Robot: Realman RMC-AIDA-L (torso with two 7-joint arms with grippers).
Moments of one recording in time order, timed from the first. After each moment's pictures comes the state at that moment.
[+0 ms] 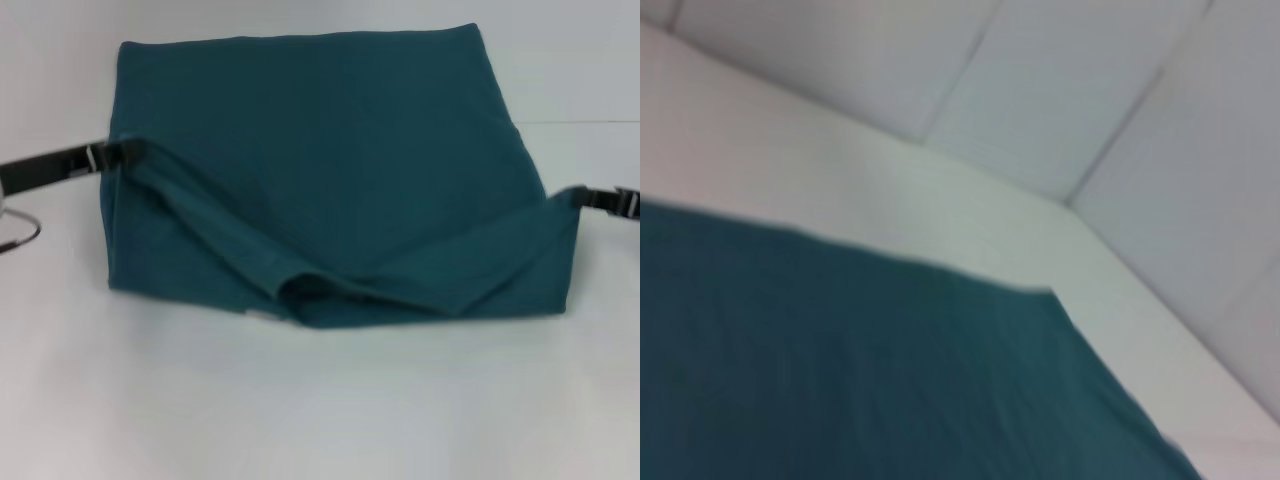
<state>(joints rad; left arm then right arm) -0.69 -2.05 0.28 0.68 2.24 1.28 -1.92 0.62 1.99 -0.35 -0.58 -2.24 -1.22 1.92</state>
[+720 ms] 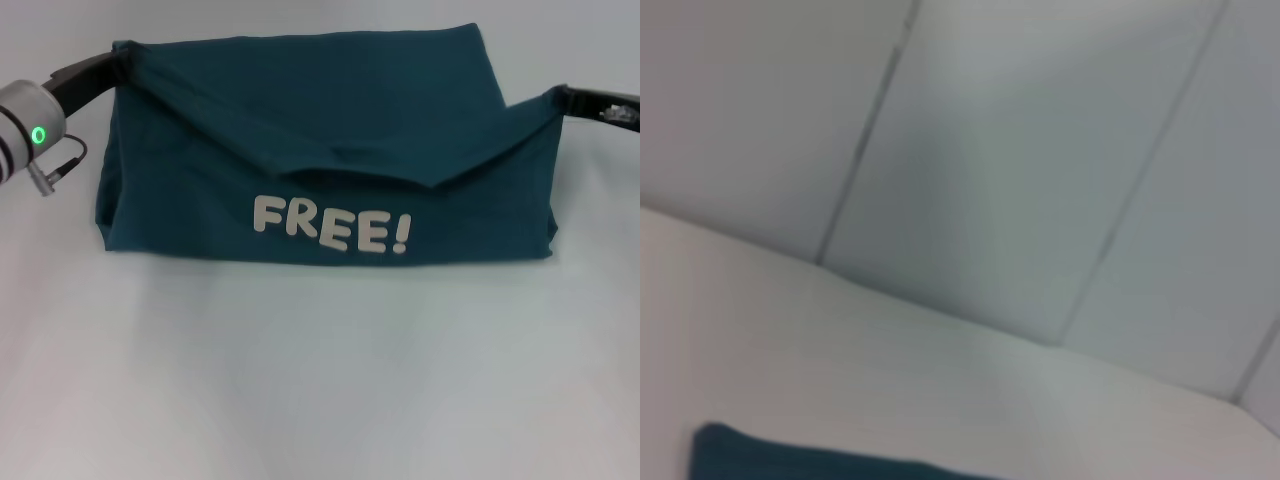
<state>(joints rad) -0.85 -2.08 0.28 0.41 1.79 0.73 -1.47 0.87 2.00 -0.35 -0.37 -2.15 -0.63 1.72</state>
